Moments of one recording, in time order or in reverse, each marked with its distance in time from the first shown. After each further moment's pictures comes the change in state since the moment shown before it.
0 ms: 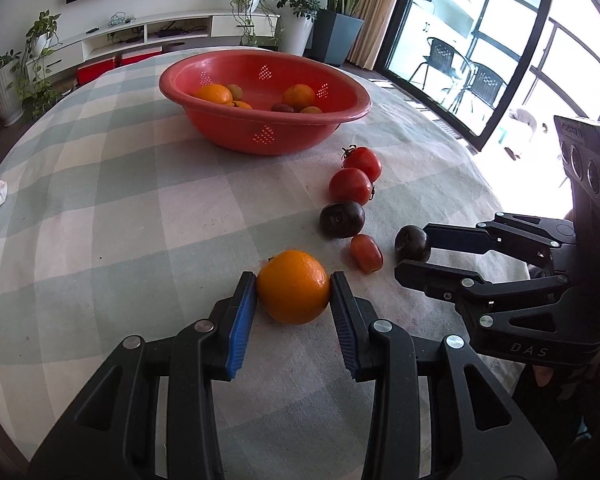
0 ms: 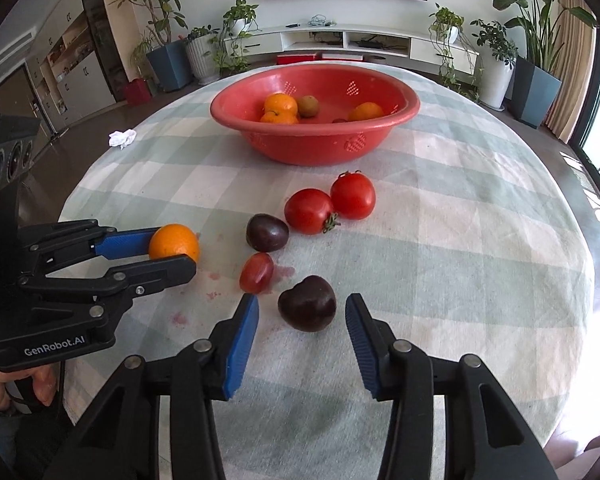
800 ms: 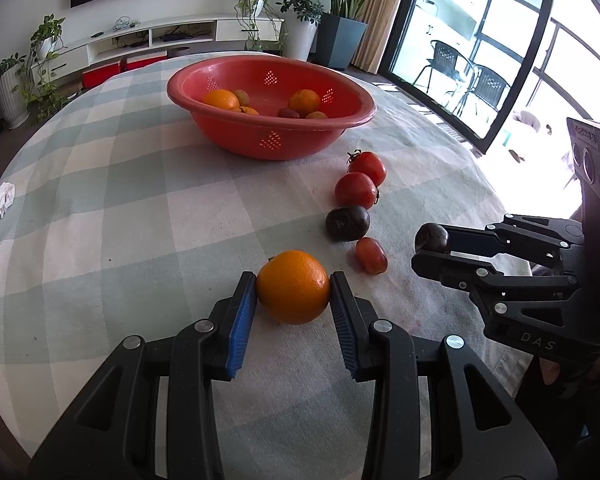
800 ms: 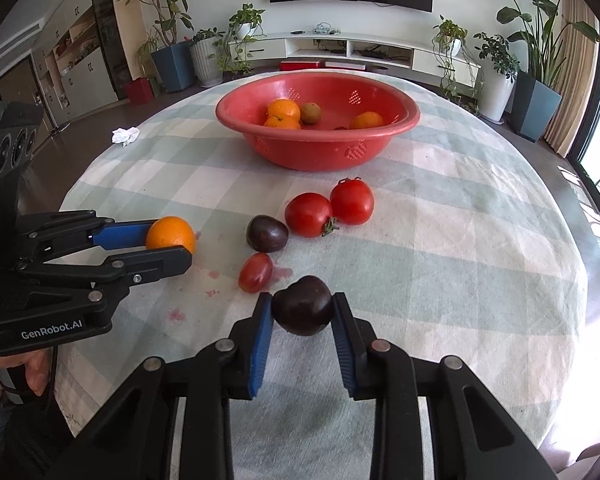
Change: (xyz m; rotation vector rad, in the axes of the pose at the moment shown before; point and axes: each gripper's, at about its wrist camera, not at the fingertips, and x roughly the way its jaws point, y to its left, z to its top) left arm -0.003 0.001 0.001 0.001 -0.015 0.017; right arm -0.011 -0.002 -0.001 -0.014 -0.048 -0.010
